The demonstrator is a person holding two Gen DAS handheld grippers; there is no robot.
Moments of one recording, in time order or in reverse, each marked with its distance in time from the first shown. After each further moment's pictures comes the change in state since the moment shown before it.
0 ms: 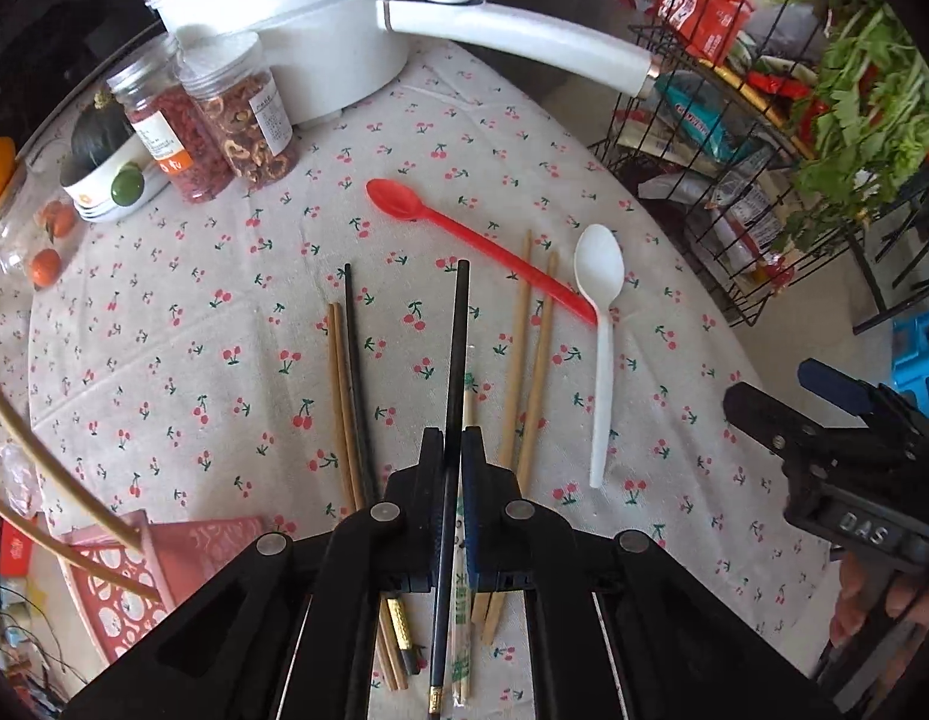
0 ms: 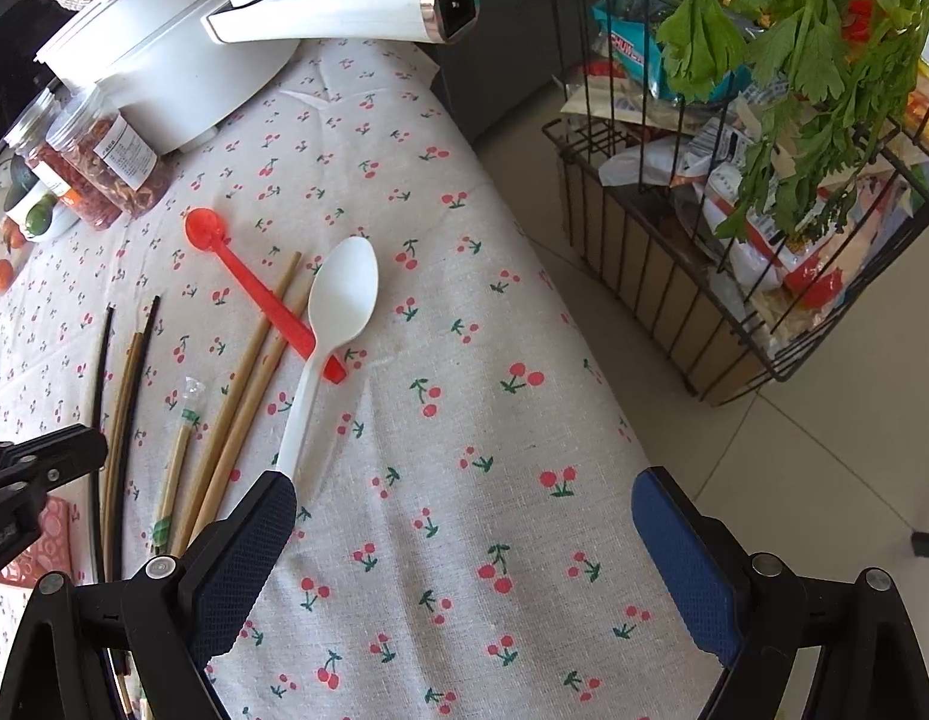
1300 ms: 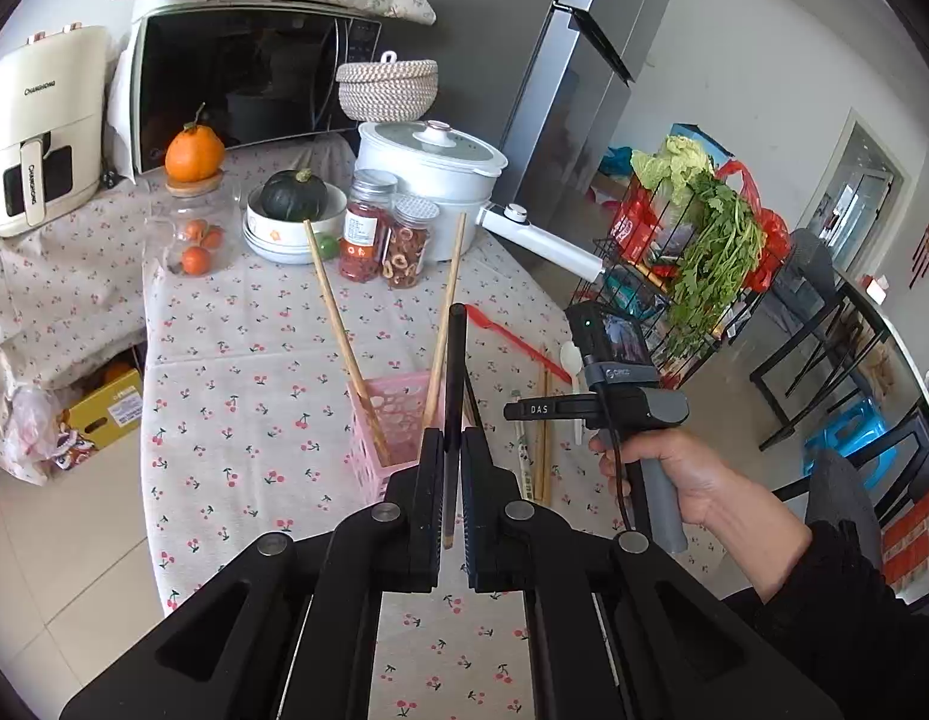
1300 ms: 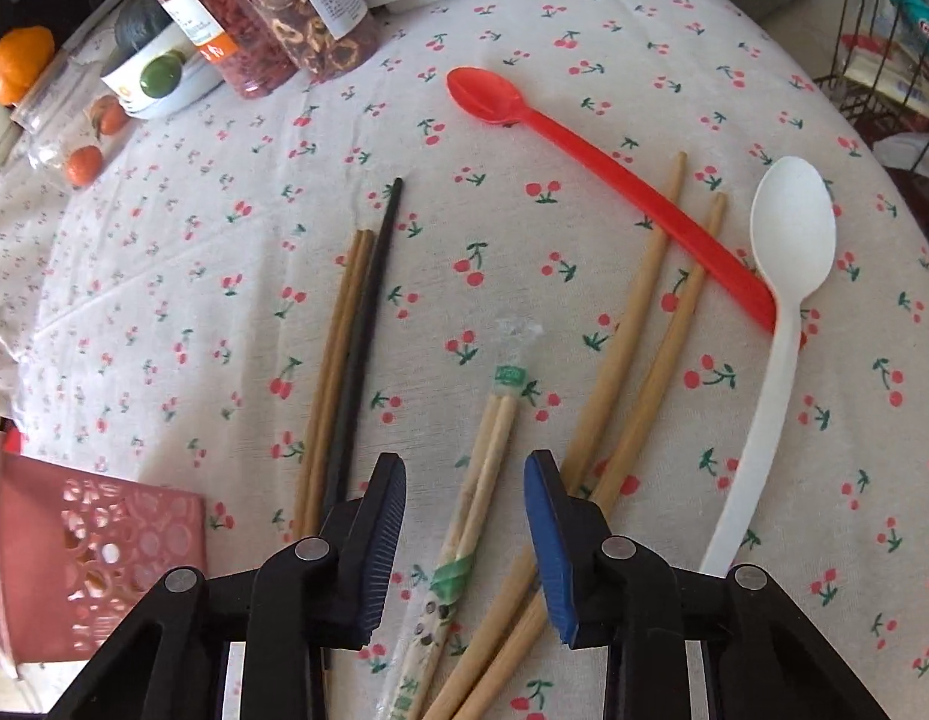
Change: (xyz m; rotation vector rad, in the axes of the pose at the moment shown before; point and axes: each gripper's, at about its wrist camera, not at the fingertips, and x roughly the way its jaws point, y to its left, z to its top) left arm -0.178 0.142 -0.165 -0.149 -0.451 -0.190; right arm 0.080 0.148 -0.010 -0.138 0.114 0.093
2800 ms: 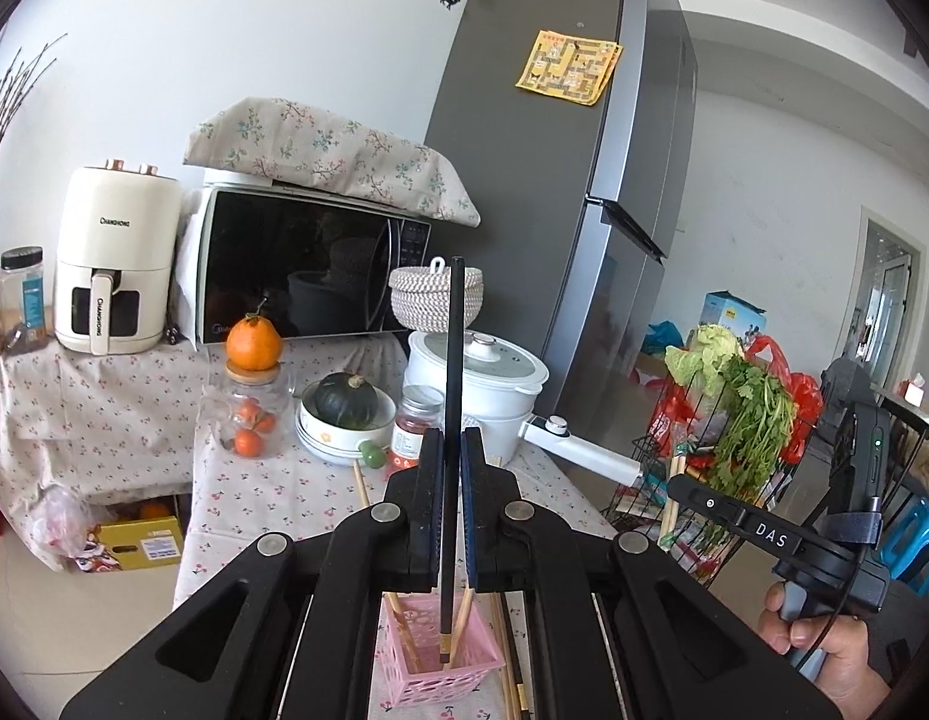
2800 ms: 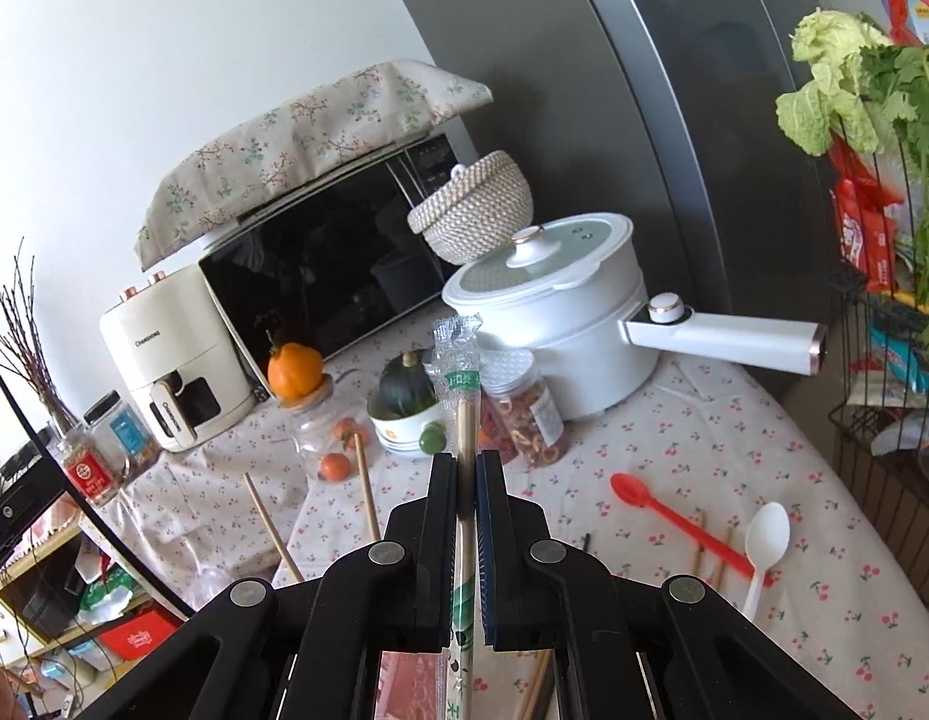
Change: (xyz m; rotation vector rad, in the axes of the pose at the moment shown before) left arm -0.030 -0.007 0.037 -0.026 -0.496 0.132; right arm -0.210 0.028 -0.051 -0.030 -0.746 0.320
